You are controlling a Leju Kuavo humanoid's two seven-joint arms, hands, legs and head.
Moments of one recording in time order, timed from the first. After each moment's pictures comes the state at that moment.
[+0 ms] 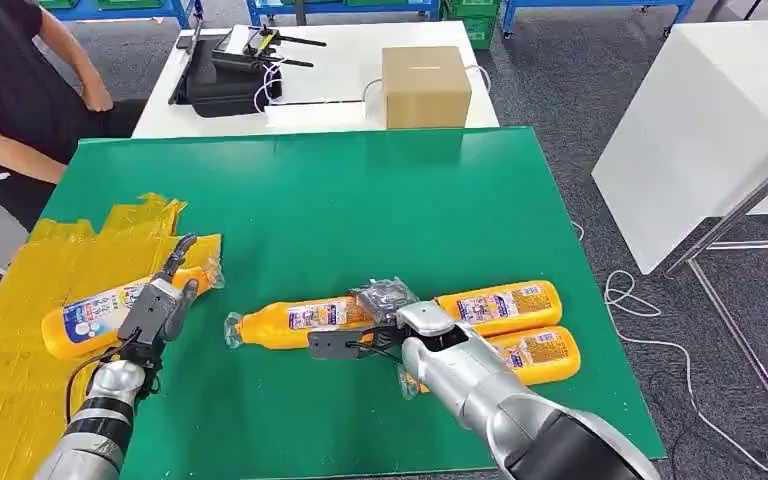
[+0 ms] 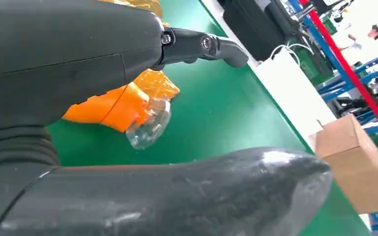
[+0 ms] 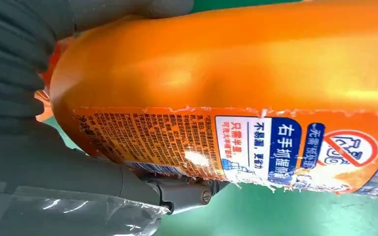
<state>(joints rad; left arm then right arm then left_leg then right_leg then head) -0.34 0.04 0.10 -0.91 -0.47 -0.04 -0.58 -0.73 0.28 0.76 -0.37 0.95 0.13 0.11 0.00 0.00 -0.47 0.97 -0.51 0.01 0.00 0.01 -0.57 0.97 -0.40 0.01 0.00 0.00</state>
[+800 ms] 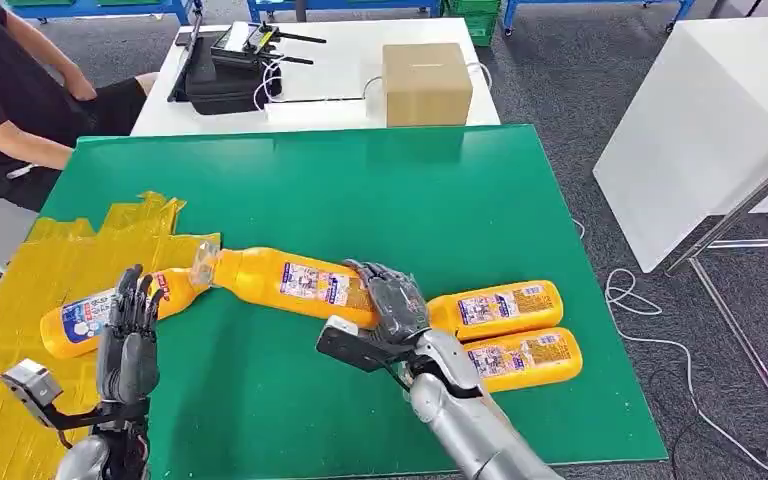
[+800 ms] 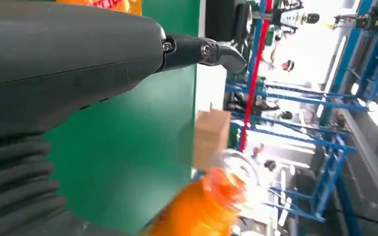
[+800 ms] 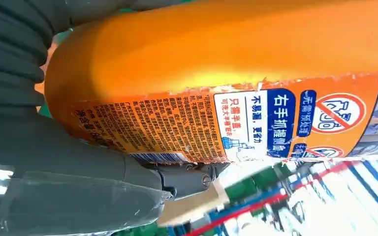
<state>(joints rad) 0.03 -0.10 0.19 -1.40 0.18 -0.42 -0.54 -0.38 0.23 0.52 -0.90 0.78 -0.32 -0.16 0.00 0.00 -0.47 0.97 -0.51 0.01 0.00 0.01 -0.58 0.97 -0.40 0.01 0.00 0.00</state>
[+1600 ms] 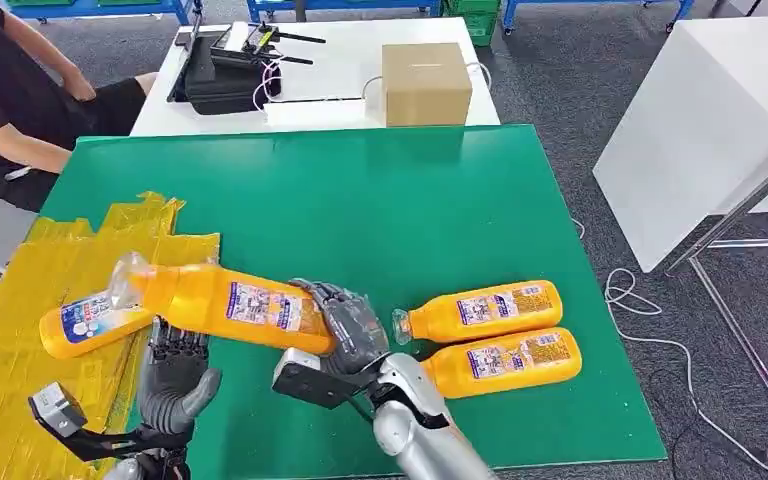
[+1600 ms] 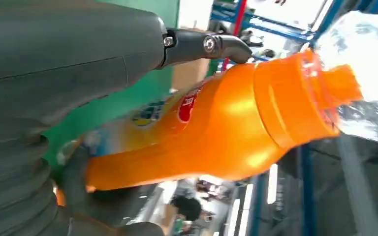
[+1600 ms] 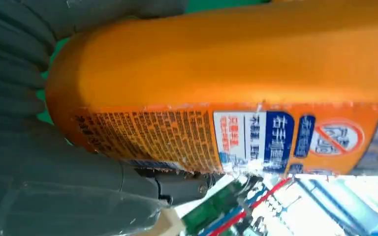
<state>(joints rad) 0.15 -0.18 -0.01 -1.57 0.28 -0.49 -0.51 -0.28 0.34 0.61 -0.99 0.74 -0.22 -0.21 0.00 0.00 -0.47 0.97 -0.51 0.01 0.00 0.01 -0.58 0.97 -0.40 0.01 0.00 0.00</state>
